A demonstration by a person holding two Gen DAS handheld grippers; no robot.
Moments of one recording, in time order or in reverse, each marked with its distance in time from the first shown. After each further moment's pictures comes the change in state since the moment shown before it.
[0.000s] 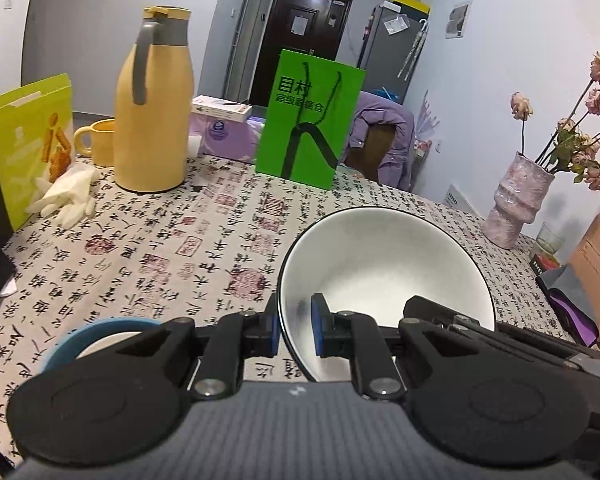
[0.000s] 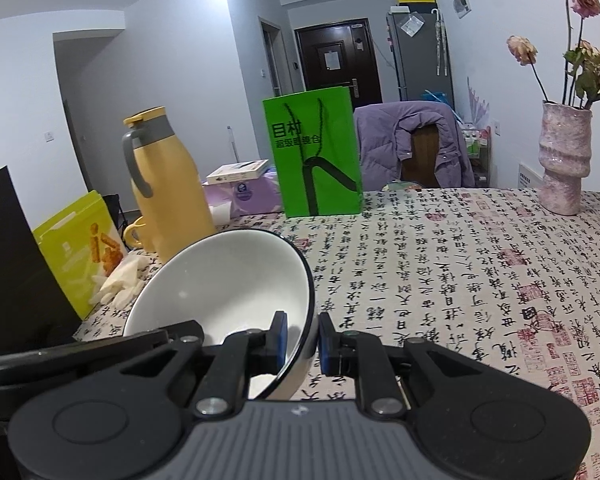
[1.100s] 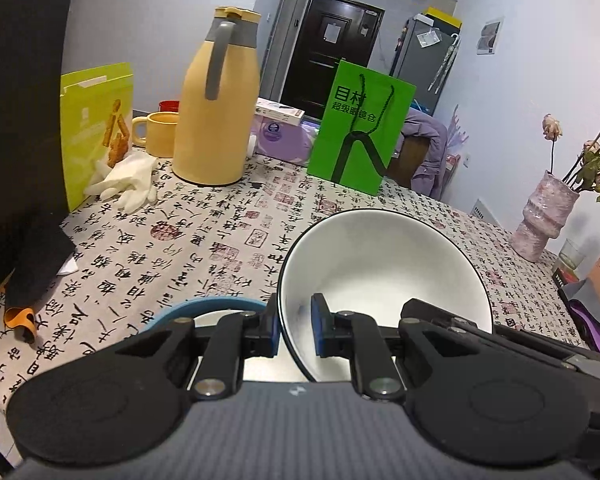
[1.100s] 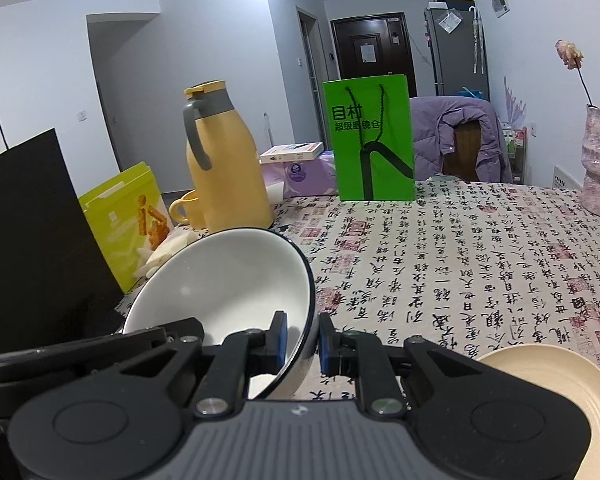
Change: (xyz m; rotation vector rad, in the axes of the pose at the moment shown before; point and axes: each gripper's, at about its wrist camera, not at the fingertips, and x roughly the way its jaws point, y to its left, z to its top) left arm -0.034 0.061 -0.014 -0.065 -0.019 0.063; right arm 0.005 0.061 -0.020 -0.054 0.035 0.079
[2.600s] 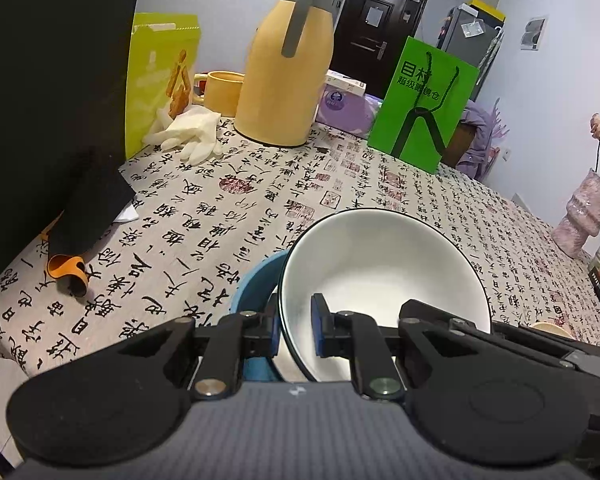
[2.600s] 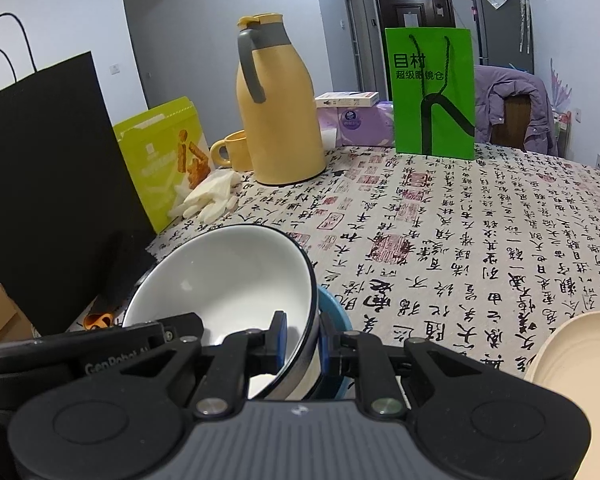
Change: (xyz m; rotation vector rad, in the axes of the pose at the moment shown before) left arm 0.010 0.063 -0.028 -0.074 0.066 0.088; right arm 0.050 0.042 -0.032 -0.076 0.122 0.089
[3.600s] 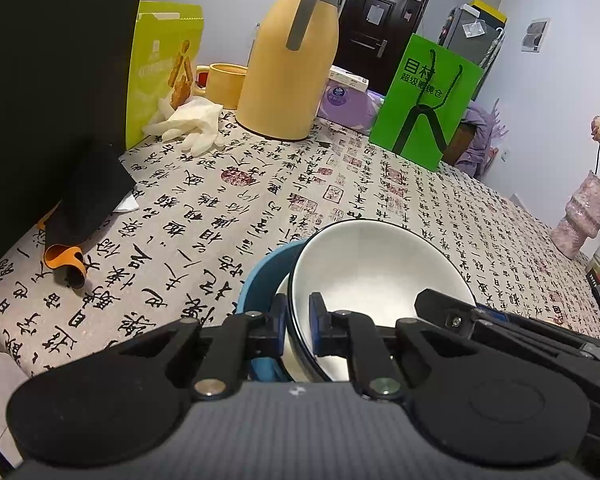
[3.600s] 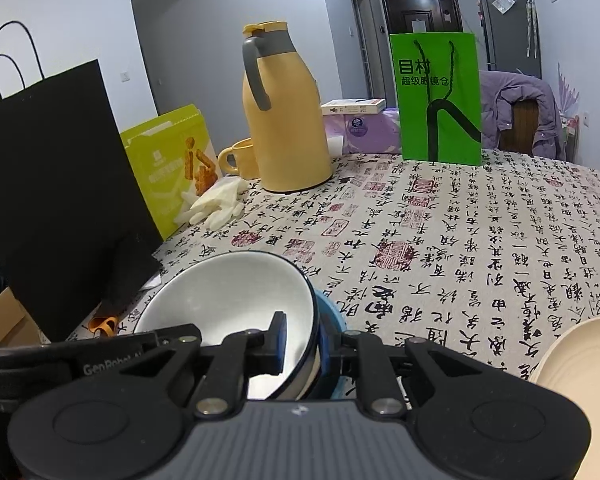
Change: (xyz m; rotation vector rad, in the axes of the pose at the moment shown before) left arm 0.004 0.008 -0.002 -0.019 0.012 -0.014; right arm -0.004 -0.007 0.000 0.009 -0.038 0.037
